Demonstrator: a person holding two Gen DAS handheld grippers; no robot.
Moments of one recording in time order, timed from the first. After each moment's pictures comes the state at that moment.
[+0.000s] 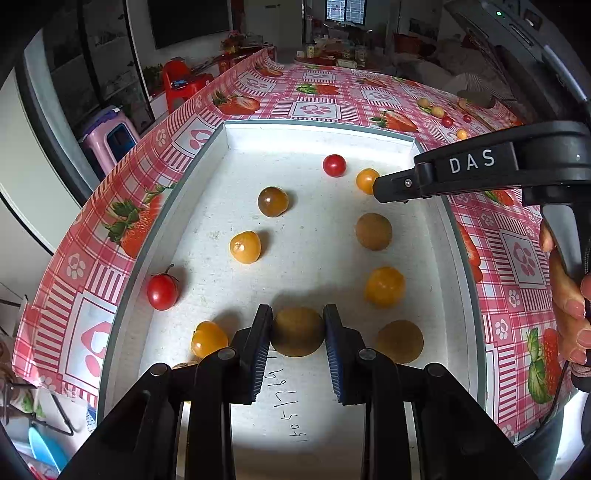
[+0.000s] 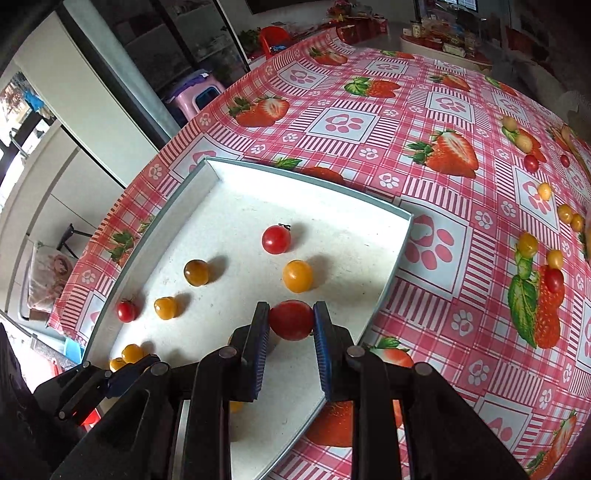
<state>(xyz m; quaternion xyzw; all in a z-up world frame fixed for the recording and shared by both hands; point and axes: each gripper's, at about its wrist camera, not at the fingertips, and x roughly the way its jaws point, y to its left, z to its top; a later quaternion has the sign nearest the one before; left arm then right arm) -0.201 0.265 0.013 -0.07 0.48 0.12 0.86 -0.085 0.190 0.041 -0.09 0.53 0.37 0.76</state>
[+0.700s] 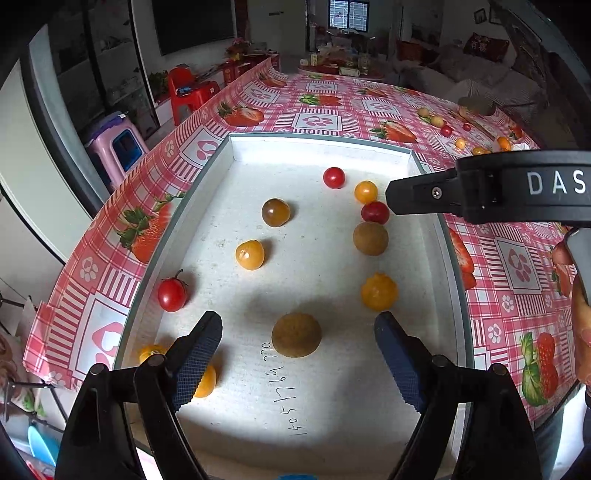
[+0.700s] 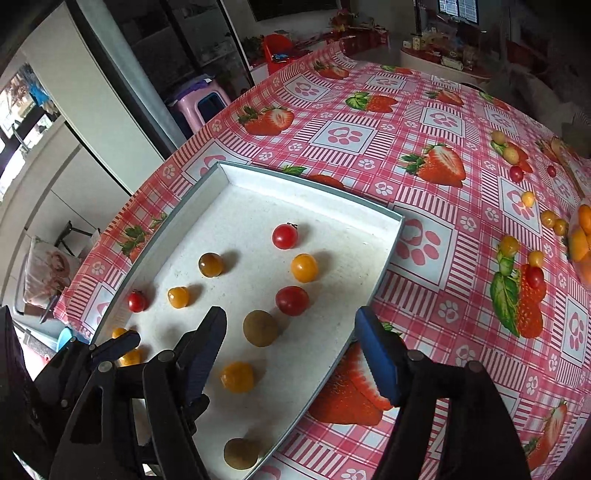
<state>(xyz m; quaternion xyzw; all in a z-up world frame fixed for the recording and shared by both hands) -0.208 0.261 0.026 -0.07 0.47 0.13 0.87 -0.109 0.173 0.066 -0.10 0.51 0.37 0.77</state>
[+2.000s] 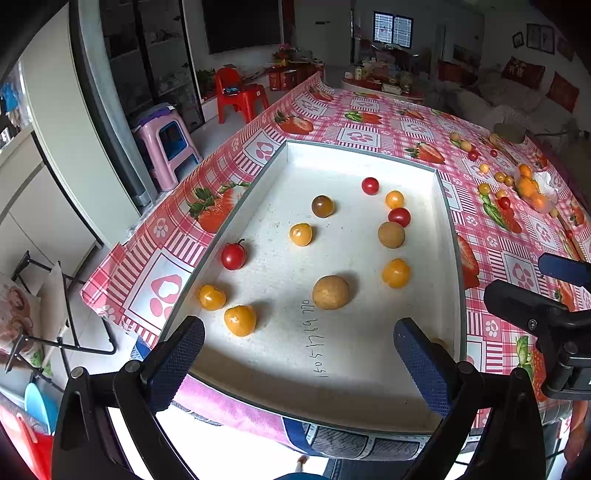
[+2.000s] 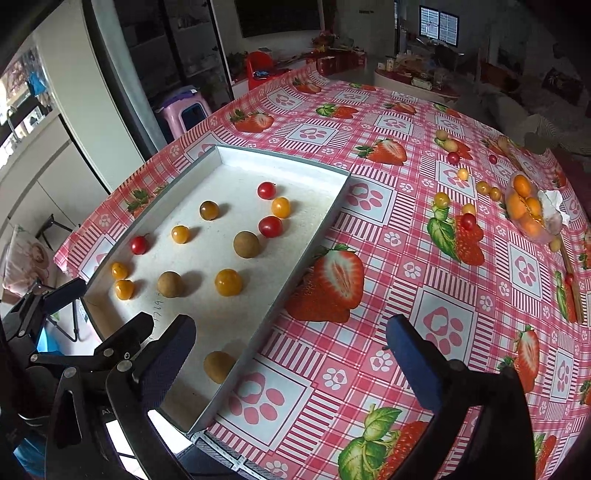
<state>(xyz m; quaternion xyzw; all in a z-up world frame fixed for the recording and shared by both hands) -0.252 0.259 0.046 -0.09 0.44 0.21 0.87 -0.184 0.112 0.081 -0.12 0.47 0.32 0.82</state>
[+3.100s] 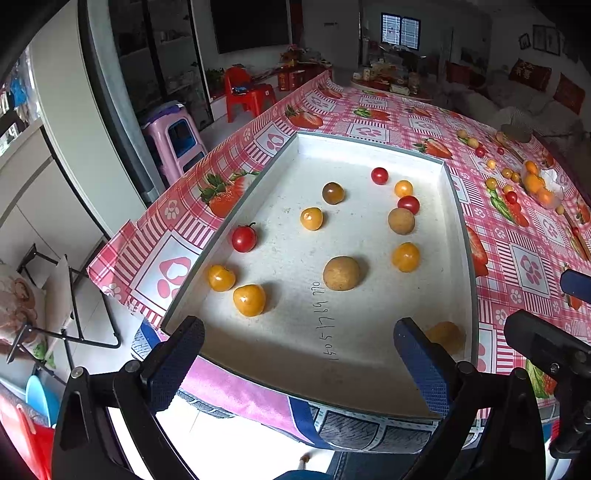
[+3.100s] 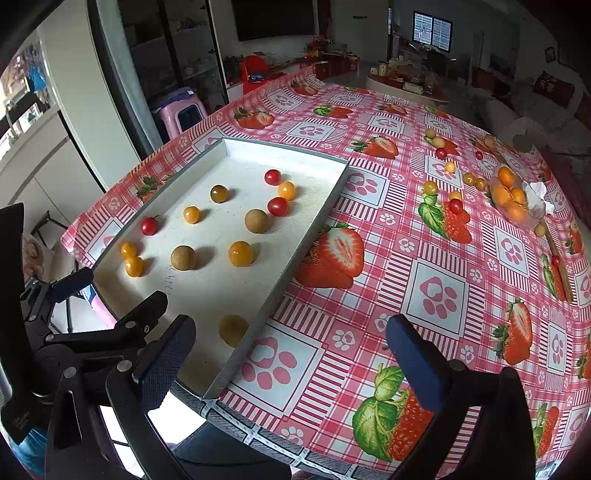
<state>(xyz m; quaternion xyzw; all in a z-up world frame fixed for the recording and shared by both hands) -0.262 0.257 0.036 -0.09 0.44 0.23 0.86 -0.219 0.104 0.084 -0.13 0.46 0.31 0.82</state>
